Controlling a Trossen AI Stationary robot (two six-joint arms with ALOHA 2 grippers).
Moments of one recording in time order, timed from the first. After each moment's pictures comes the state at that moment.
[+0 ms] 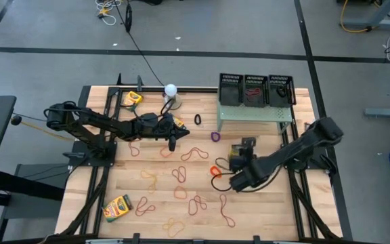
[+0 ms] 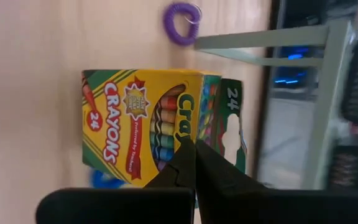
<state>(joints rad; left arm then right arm) 0.14 1.44 0.49 0.74 0.00 -0.38 0.47 1.71 1.13 -1.24 0.78 0.46</state>
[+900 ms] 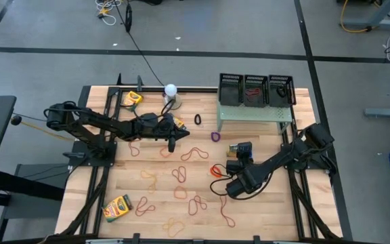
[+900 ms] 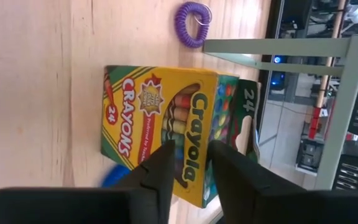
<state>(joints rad) 0.14 1.44 0.49 0.74 0.02 -0.35 0.50 1.82 1.13 -1.20 0.81 0.49</state>
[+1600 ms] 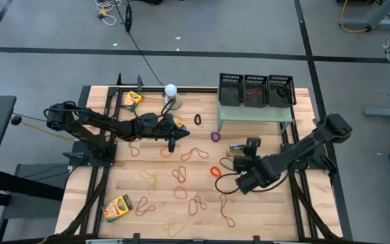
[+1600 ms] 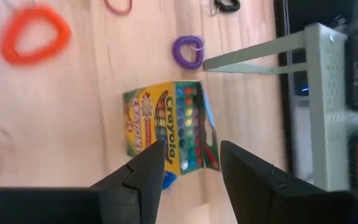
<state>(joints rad) 0.14 1.44 0.49 0.74 0.02 -0.35 0.52 1.55 1.13 -1.19 0.71 0.56</state>
